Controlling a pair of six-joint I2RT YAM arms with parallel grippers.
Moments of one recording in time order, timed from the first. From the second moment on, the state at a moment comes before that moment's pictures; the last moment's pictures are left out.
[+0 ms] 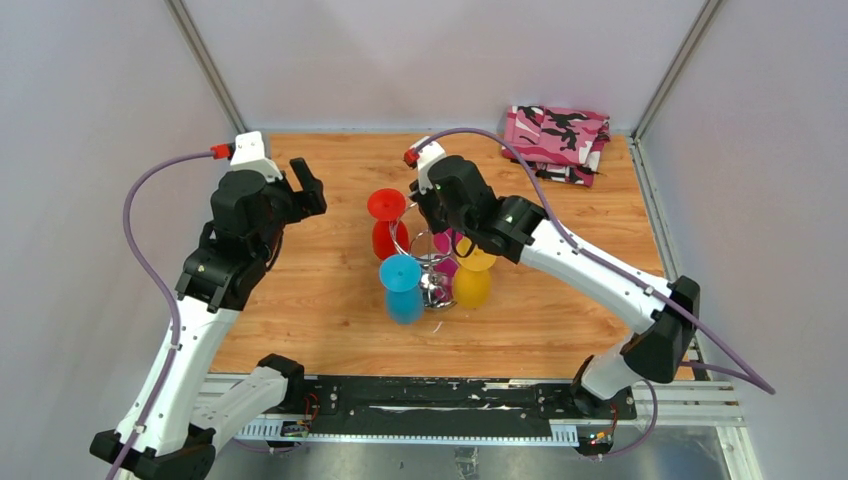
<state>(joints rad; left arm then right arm) -0.34 0.88 1.21 -0.59 -0.34 -0.32 0.94 1.49 1.52 -0.54 0.26 0.05</state>
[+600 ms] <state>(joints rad) -0.34 0.88 1.15 -0.58 -0.38 -0.31 0.81 1.67 1.69 -0.50 0.19 0.00</state>
